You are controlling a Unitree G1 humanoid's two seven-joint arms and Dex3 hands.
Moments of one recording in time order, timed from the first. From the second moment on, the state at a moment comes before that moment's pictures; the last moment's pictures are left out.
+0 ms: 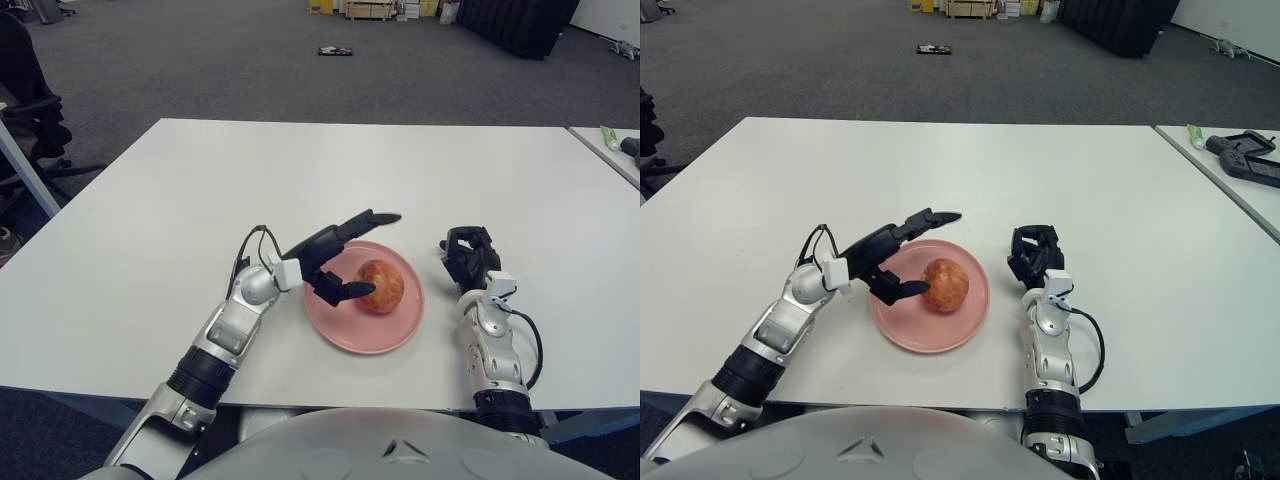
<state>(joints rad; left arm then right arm) -0.11 0.25 -0.33 -0.04 -0.02 -0.35 -0.53 0.06 0.06 -0.16 0.17 0.06 -0.08 -0.15</state>
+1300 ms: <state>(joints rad) 0.11 0.01 0.12 0.17 -0.25 -0.36 -0.17 0.07 0.05 -0.16 0.15 0.06 -0.07 -0.14</state>
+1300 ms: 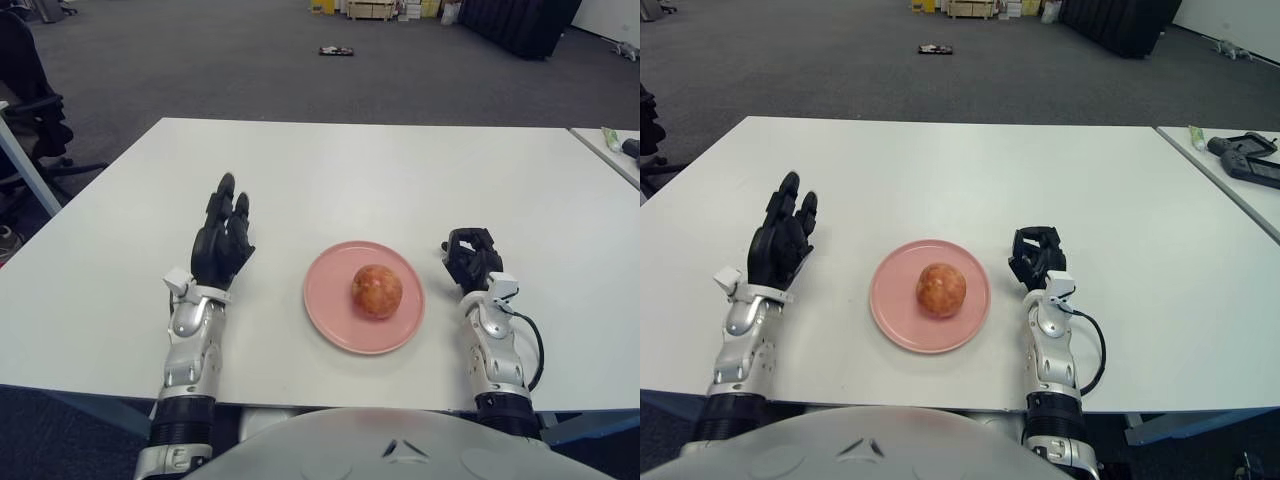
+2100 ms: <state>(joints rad) 0.13 -0.01 0.12 0.29 0.01 -0.41 0.07 0.08 0.05 -0.16 0.15 0.07 -0.08 -0.13</state>
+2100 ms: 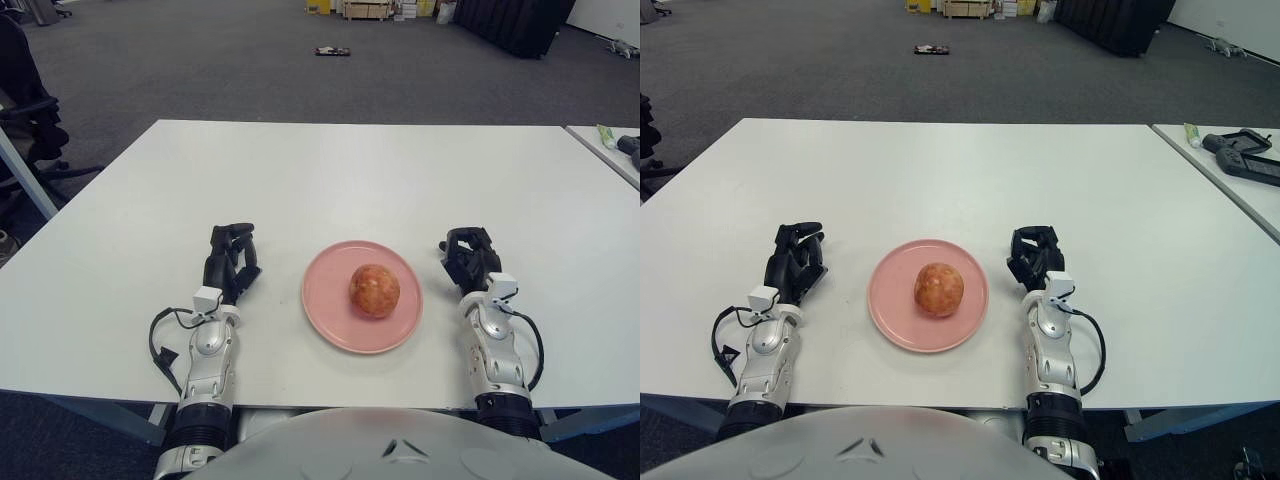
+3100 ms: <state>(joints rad) 0.12 -0.02 0.09 0.32 0.08 -0.42 0.13 0.07 0.05 -0.16 0.15 0.06 -0.06 -0.13</state>
